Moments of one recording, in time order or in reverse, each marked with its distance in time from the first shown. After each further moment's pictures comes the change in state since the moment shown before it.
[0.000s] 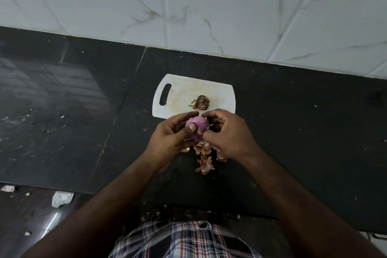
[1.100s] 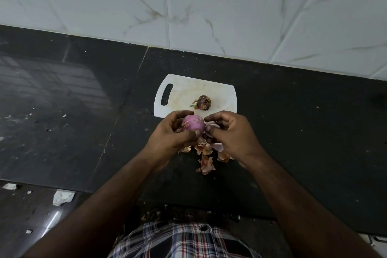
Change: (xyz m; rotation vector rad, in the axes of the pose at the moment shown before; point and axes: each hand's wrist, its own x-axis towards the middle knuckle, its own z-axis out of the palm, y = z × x) left_hand 0.000 0.006 -0.003 0.030 0.034 -0.066; right_hand 0.000 0.008 0.002 0.270 0.055 0.093
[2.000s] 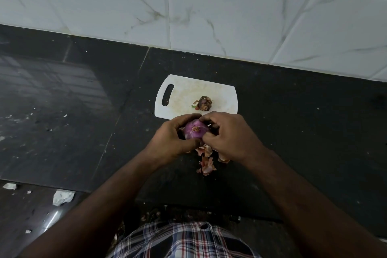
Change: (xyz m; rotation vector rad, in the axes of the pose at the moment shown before) left_hand 0.000 0.003 -0.007 0.483 -0.100 0.159; right_hand 0.001 -0.019 -0.002 -0.530 -0.138 -0.327
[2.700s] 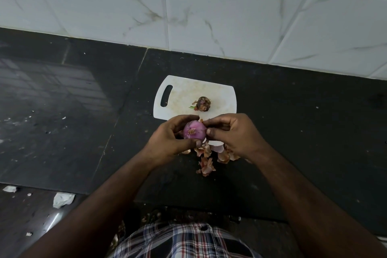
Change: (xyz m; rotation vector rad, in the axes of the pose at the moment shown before) left_hand 0.005 -0.010 -0.002 -0.143 -0.006 -0.066; right_hand -0.001 0.026 0.001 0.543 -0.008 0.241
